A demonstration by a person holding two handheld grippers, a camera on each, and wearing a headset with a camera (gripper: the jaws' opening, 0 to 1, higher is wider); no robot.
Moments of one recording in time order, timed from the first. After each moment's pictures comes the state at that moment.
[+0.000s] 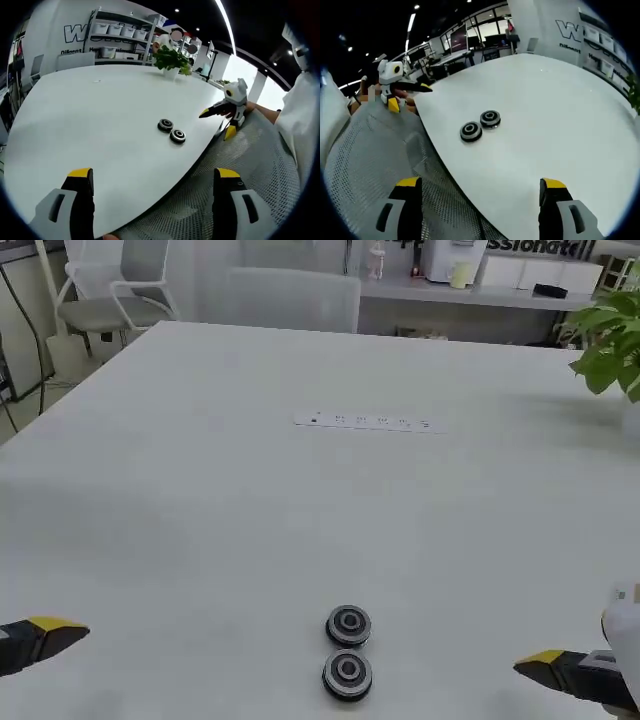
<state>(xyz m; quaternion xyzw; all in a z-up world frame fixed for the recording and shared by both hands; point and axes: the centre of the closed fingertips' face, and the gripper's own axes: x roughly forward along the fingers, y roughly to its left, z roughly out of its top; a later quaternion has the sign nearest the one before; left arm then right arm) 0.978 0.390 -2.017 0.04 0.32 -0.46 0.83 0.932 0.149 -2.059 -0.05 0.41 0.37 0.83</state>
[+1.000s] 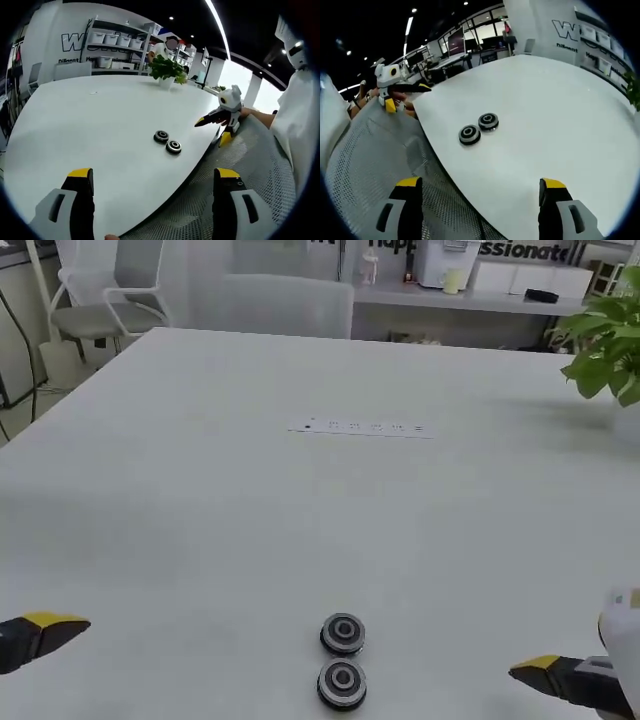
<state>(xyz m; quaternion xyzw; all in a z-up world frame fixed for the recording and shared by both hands) 0.981 0.381 -1.996 0.02 0.27 -0.48 0.83 0.935 0.149 -2.056 -0.04 0.40 0.36 0.84</state>
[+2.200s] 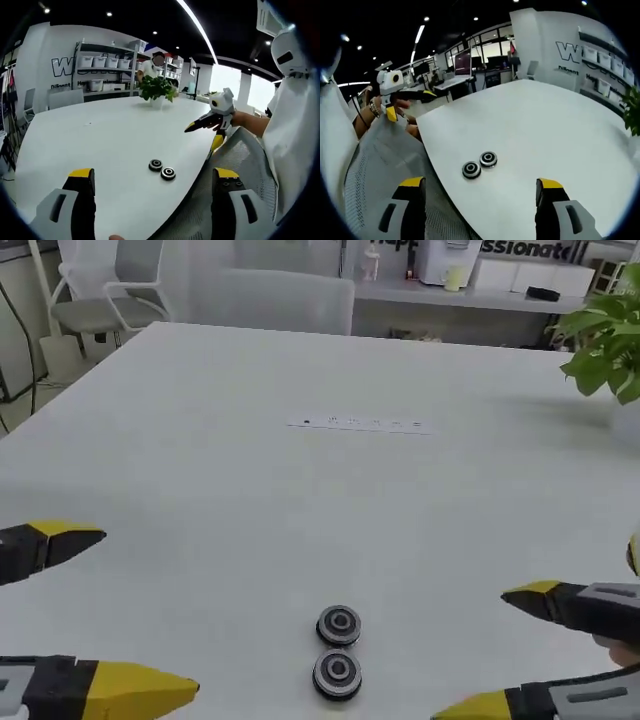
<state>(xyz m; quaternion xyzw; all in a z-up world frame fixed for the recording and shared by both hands) 0.993 0.362 -1.934 0.05 0.19 -0.50 0.84 0.964 0.163 -1.981 -0.05 0.30 0.38 0.87</state>
